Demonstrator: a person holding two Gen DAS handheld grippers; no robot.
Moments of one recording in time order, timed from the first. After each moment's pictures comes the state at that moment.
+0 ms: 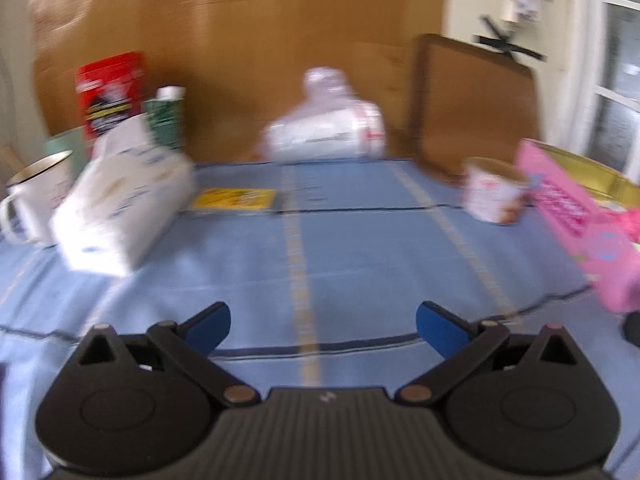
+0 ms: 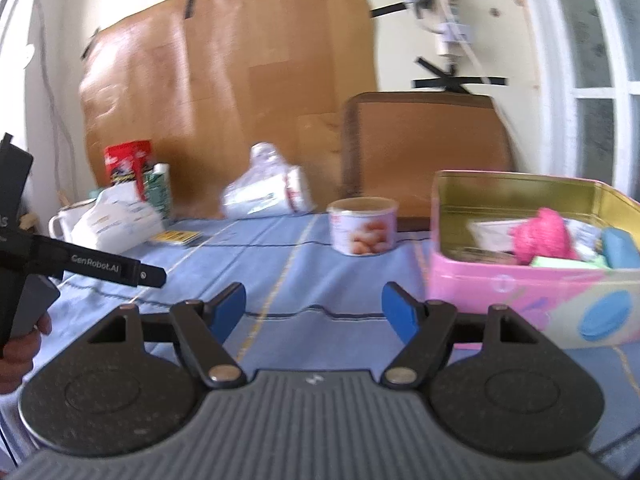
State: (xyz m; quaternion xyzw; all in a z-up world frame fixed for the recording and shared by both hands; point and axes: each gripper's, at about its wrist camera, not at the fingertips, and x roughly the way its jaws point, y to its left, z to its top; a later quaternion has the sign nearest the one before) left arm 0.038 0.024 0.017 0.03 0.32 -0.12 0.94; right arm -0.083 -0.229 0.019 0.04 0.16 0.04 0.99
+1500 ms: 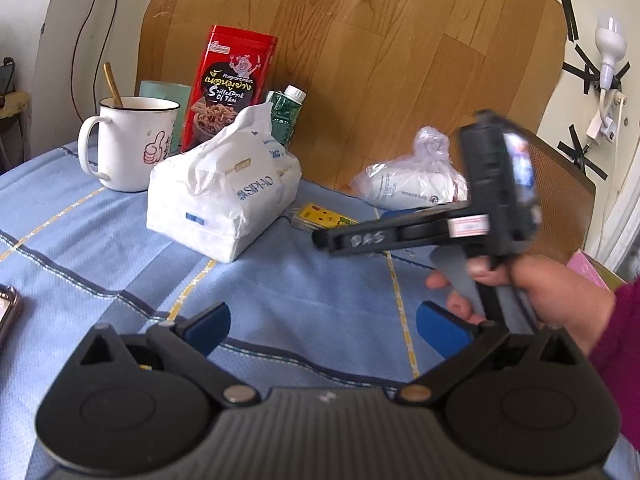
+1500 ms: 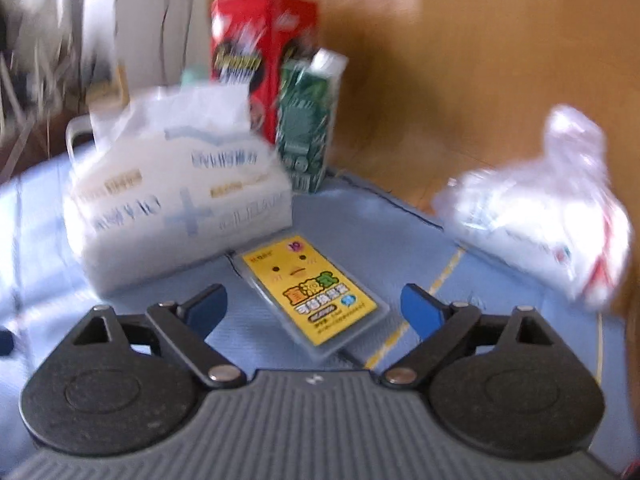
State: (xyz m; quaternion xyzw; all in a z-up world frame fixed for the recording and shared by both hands) left arm 0.048 0.108 0.008 -0.14 0.27 -0.07 0.95; right arm 0.210 -0.046 0.005 -0.14 0.30 0.29 0.90
